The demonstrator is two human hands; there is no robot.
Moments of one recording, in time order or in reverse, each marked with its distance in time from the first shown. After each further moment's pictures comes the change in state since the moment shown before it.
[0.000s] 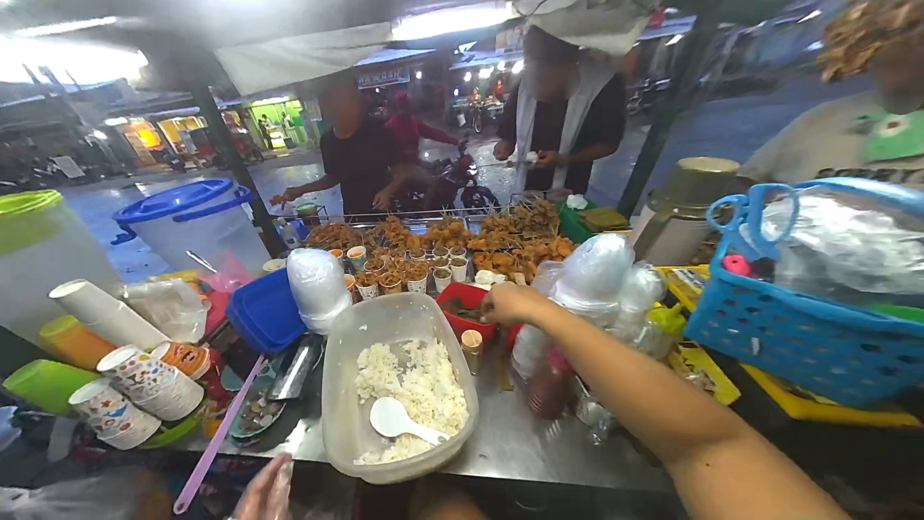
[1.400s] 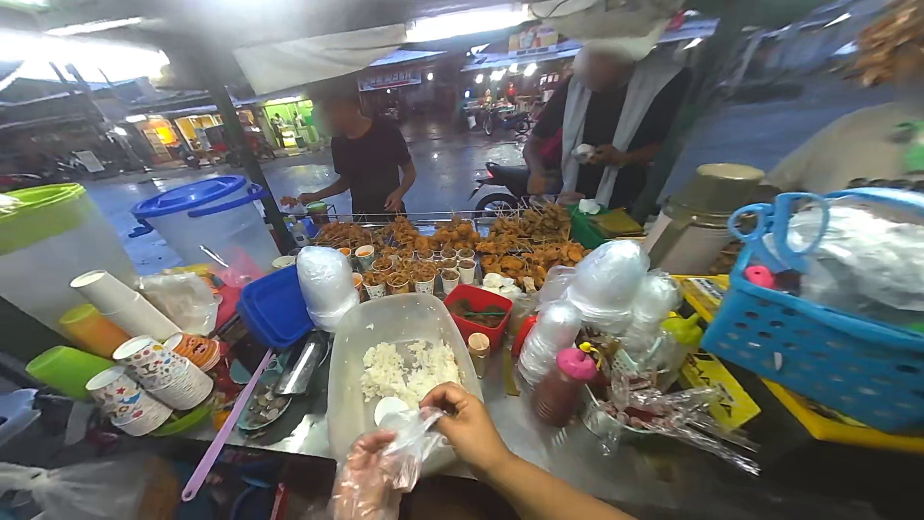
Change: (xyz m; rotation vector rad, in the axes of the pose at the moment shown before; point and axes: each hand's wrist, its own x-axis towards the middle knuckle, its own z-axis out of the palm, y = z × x) left_hand -0.025 0.092 0.077 -0.867 -0.222 -0.174; right_hand -0.087 -0.127 0.159 1.469 0.337 -0.353
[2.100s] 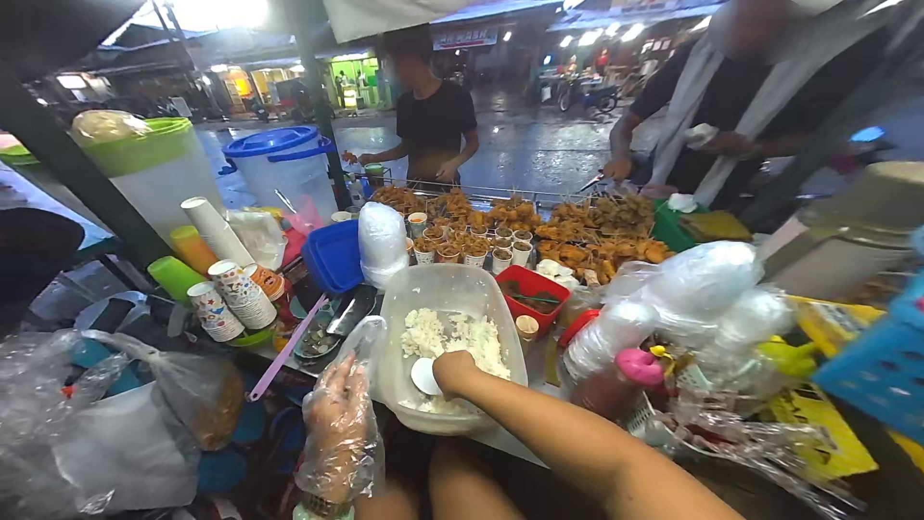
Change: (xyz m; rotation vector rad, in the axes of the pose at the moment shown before) left_hand 0.034 0.027 -0.065 1.028 0.430 0.119; right_hand 0.081 0.014 0.066 -1.581 -0.854 0.507
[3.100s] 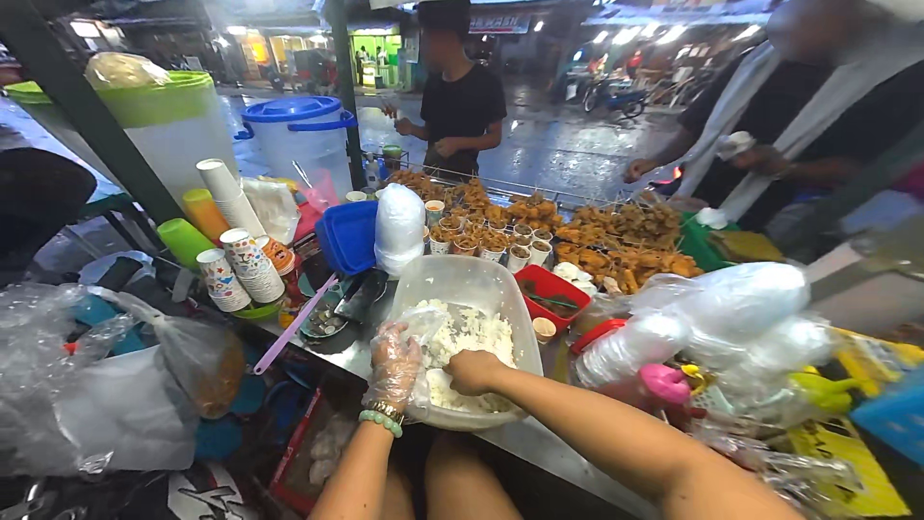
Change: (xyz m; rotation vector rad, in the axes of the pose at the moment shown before) left_hand 0.048 0.001 0.072 0.200 -0.374 -0.134; right_hand 0.015 0.028 0.001 -0.015 -0.057 -0.150
